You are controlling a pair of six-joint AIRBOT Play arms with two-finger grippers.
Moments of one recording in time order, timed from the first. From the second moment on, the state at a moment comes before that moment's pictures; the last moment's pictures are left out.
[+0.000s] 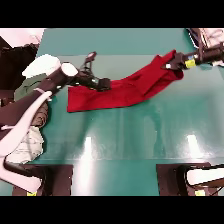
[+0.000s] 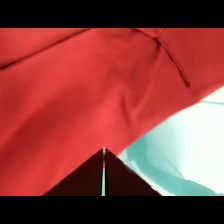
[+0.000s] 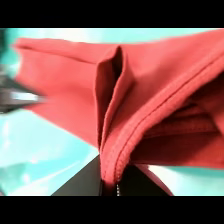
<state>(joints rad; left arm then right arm) -0.42 -1.71 1.48 0.78 -0.87 -1.37 -0.12 -1.60 1.73 -0.72 1.46 1.22</state>
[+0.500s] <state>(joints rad) -0.49 -1.98 1.72 0.80 -0.85 -1.44 0.16 -1.60 1.89 -0.73 1.41 1.29</state>
